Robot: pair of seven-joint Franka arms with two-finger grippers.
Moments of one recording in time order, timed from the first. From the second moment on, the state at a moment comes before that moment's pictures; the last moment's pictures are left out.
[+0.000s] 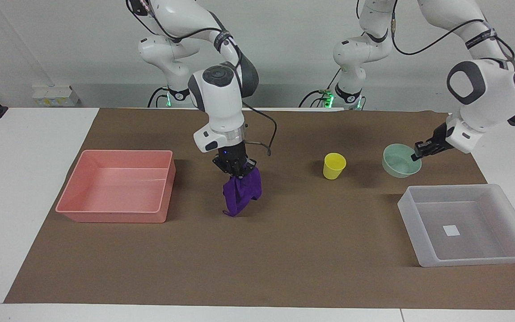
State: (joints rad) left arm 0.26 0.06 -0.05 -1.83 -0.19 1.78 0.08; right arm 0.39 0.23 0.06 -1.68 -0.04 2.09 0.80
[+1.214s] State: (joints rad) left arm 0.37 0.63 -0.07 -1.42 -0.20 2.19 0.09; right arm -0.17 -0.01 0.04 -1.87 -0.04 1.96 0.07
